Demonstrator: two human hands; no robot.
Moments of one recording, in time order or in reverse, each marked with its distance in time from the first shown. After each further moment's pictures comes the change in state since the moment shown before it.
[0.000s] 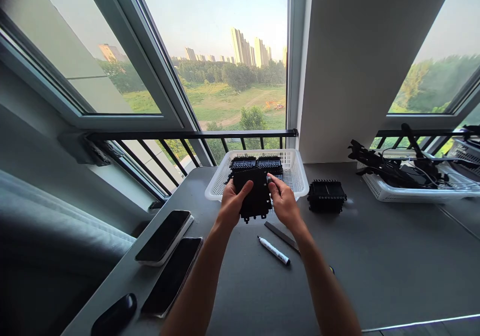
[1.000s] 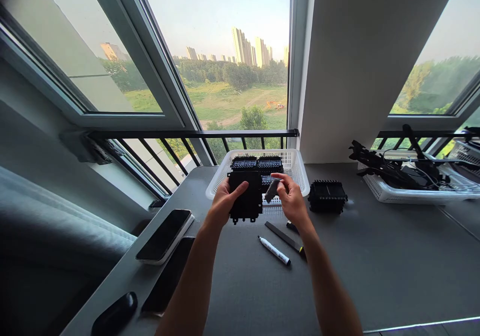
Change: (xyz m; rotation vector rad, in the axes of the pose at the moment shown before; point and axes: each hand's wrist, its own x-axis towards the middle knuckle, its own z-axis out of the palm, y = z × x) left_hand 0.007 0.015 -0.023 0.146 -0.060 -0.054; right_hand 0.003 0.001 -0.015 0.245 -0.065 0.127
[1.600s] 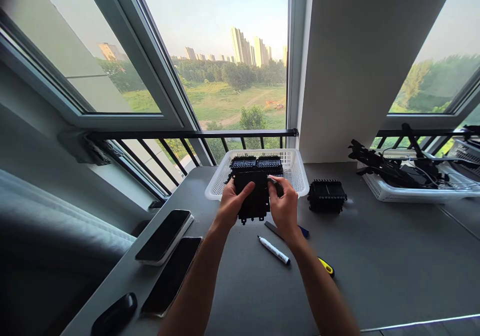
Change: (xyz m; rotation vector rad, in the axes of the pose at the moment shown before) left_hand -0.002 -0.012 0.018 0.010 -0.012 0.083; right_hand -0.010 0.000 0.028 -0.229 0.311 -0.198
